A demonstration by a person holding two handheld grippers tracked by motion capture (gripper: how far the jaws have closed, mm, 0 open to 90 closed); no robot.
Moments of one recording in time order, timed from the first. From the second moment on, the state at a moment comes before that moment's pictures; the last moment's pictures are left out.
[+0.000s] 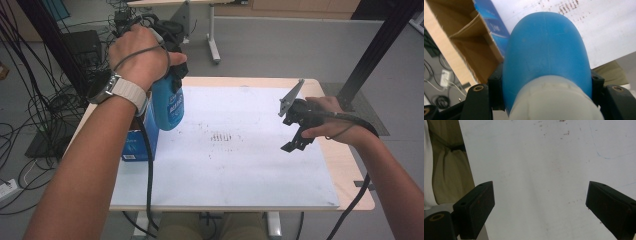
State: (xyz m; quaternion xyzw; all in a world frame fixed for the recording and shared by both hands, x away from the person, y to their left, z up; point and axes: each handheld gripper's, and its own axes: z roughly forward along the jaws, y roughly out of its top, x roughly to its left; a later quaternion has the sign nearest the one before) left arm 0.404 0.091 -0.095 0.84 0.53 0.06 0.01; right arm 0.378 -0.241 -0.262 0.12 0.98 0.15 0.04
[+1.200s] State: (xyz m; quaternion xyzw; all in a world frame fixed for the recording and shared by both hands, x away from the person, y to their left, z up) left arm 0.430 0.152 -0.065 0.77 0.63 0.06 0.01; right arm 0.398 -0.253 -0.257 0.13 0.98 0.15 0.03
